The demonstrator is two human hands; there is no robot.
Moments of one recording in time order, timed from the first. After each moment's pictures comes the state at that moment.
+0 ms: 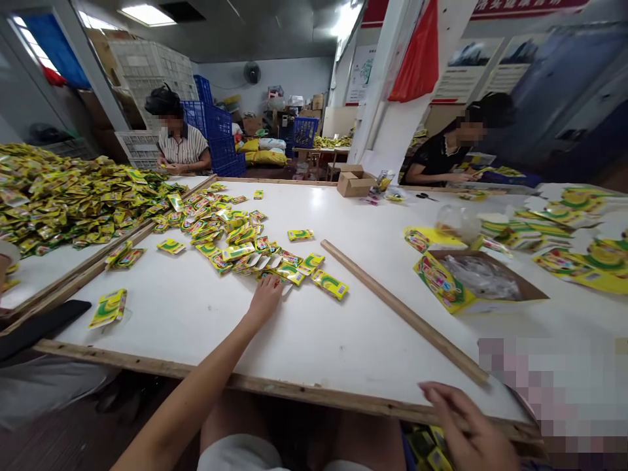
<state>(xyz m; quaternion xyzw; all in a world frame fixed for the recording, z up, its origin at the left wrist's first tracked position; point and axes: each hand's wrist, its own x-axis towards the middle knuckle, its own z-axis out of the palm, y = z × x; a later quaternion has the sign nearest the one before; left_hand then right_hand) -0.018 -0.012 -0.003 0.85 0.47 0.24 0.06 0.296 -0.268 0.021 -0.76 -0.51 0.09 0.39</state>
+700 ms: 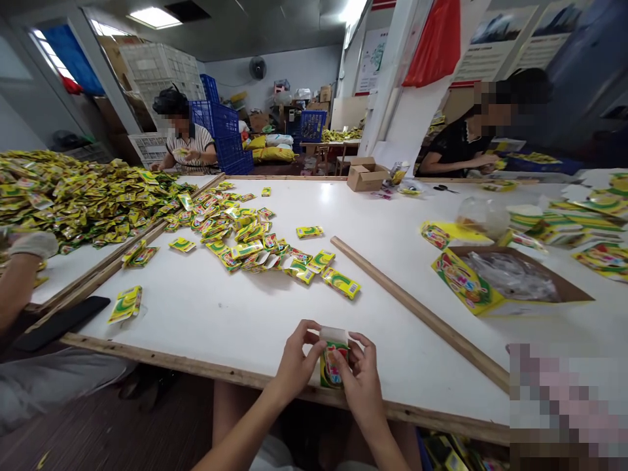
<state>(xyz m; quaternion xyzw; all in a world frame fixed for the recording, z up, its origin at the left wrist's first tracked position) 0.021 -0.136 -0.007 0.64 0.41 0.44 0.48 0.157 -0.183 -0.029 -0.55 -0.42 0.39 0.61</state>
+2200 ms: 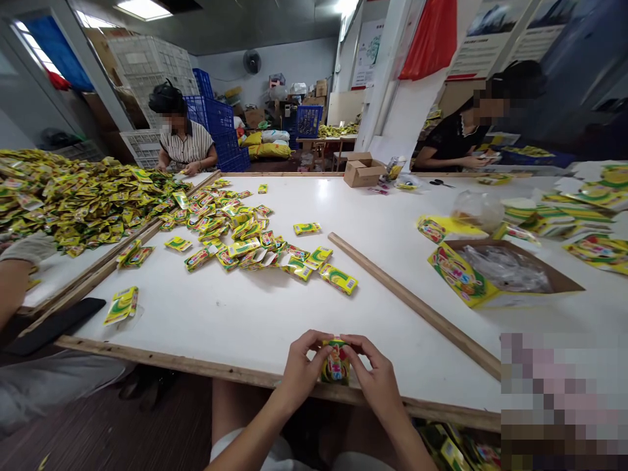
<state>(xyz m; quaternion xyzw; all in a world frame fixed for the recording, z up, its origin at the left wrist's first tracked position) 0.036 -0.149 -0.009 0.62 0.40 0.45 0.51 0.193 -0.183 -0.007 -0.59 -0.56 0.30 0.49</state>
